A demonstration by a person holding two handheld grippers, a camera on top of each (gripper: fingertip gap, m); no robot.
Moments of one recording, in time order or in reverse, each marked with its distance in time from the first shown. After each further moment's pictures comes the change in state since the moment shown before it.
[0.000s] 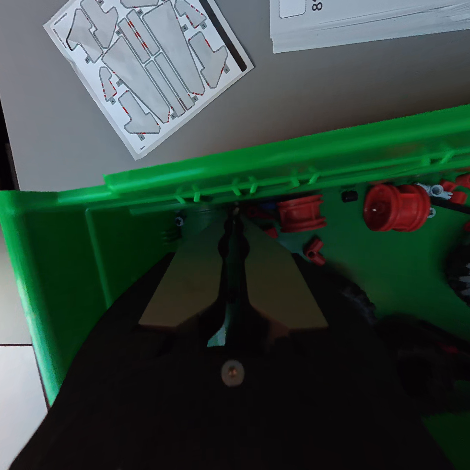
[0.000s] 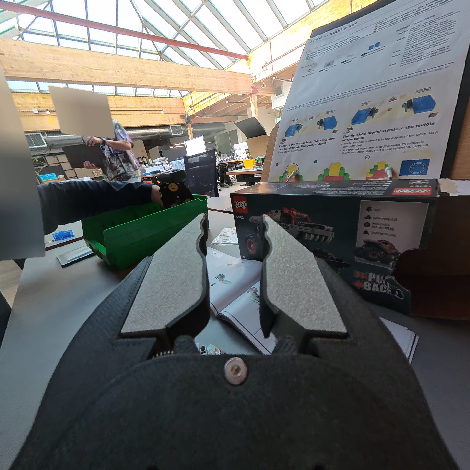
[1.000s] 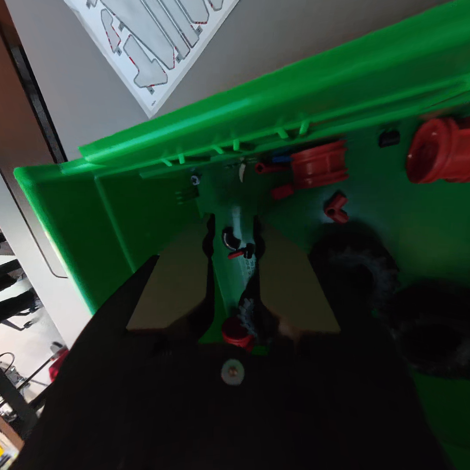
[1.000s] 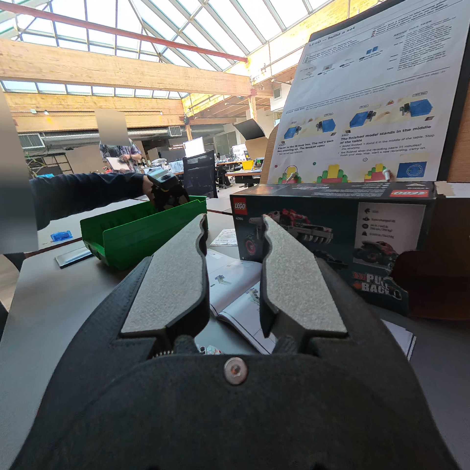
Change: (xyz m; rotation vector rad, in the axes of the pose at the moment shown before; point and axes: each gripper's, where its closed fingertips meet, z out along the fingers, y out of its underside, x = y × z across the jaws) left arm -0.012 0.027 -0.019 -0.237 -0.185 0.131; right arm 0.000 -0.002 -0.001 0.007 0.004 -0.006
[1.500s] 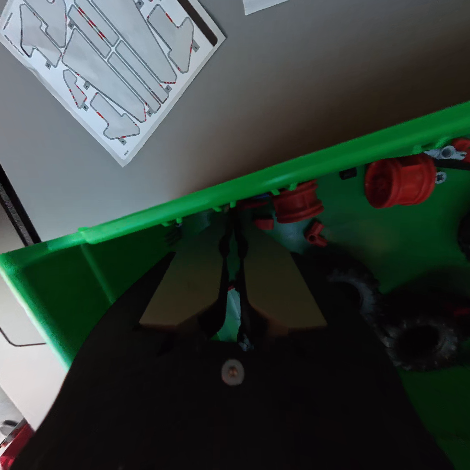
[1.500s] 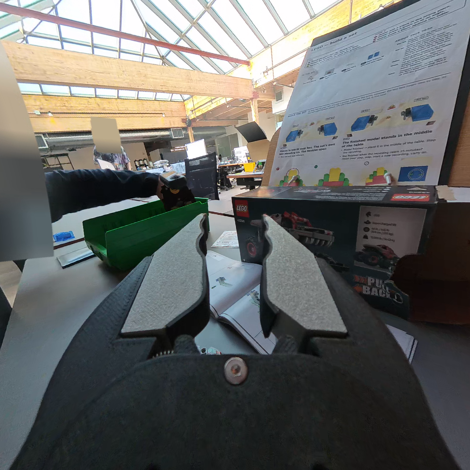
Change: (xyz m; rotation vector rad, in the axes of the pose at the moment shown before) left arm 0.014 -0.026 0.009 0.094 0.196 0.040; right arm -0.002 -0.003 -0.001 0.010 -0.007 -0.005
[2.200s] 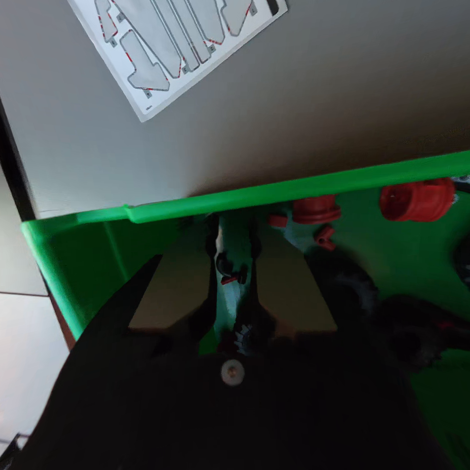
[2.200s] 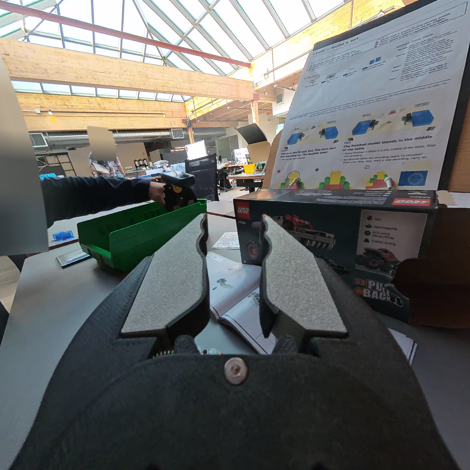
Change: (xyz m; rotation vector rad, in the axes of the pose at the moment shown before) left arm -0.008 0.012 -0.005 -0.057 -0.040 -0.225; right arm -0.004 -0.002 0.000 0.003 -0.003 -0.012
